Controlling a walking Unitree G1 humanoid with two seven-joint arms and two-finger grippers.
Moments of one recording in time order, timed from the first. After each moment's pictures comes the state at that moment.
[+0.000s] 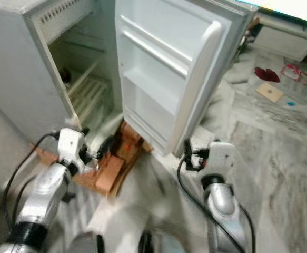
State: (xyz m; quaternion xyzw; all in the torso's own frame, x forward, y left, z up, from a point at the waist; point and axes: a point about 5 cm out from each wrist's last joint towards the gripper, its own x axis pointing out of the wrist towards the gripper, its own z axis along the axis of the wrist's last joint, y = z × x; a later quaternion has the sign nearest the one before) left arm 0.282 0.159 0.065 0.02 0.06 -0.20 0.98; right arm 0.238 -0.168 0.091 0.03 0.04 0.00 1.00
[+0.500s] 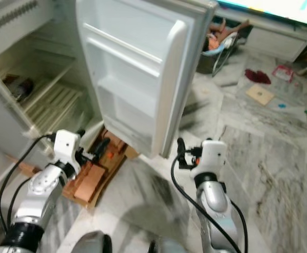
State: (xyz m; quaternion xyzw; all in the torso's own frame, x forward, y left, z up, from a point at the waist) left arm 0.284 0.151 0.071 0.02 0.05 -0.21 0.98; right arm 0.241 -0.164 0.087 0.04 0.04 0.00 1.00
